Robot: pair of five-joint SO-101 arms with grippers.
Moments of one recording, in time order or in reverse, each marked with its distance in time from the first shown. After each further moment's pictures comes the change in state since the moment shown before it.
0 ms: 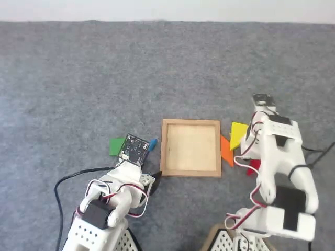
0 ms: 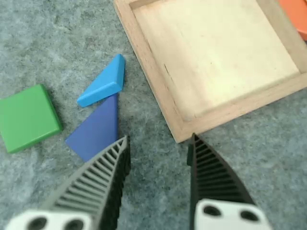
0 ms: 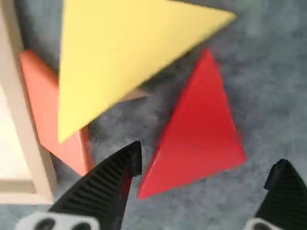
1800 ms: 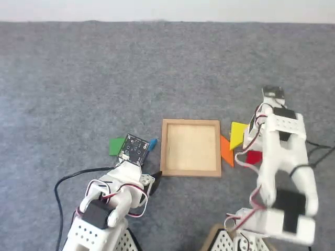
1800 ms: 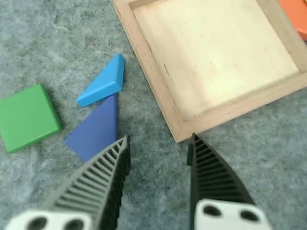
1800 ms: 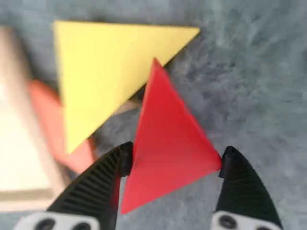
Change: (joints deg) left arm 0.0 0.0 0.0 0.0 0.0; right arm -0.3 -0.2 -6.7 4.7 -5.9
